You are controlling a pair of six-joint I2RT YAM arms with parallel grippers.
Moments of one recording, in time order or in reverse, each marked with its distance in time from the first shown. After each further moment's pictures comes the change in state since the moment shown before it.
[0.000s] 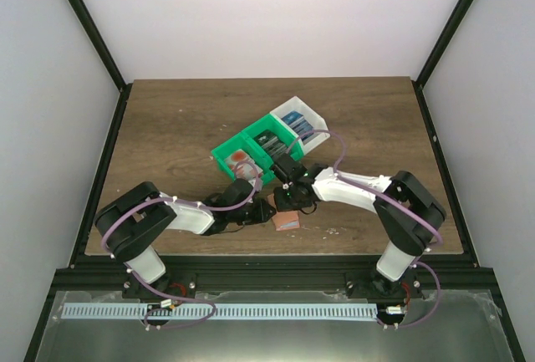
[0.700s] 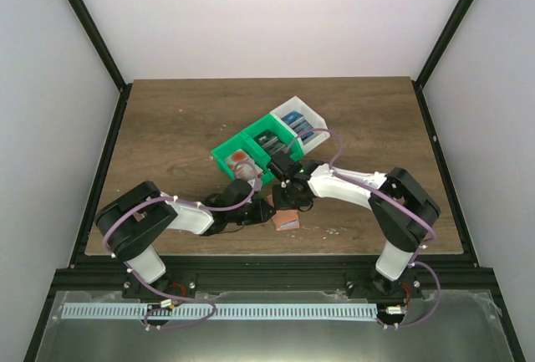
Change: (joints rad) left arm 0.008 0.007 -0.012 0.031 0.015 -0.003; right arm 0.002 0.047 0.060 -0.063 0.000 0.054
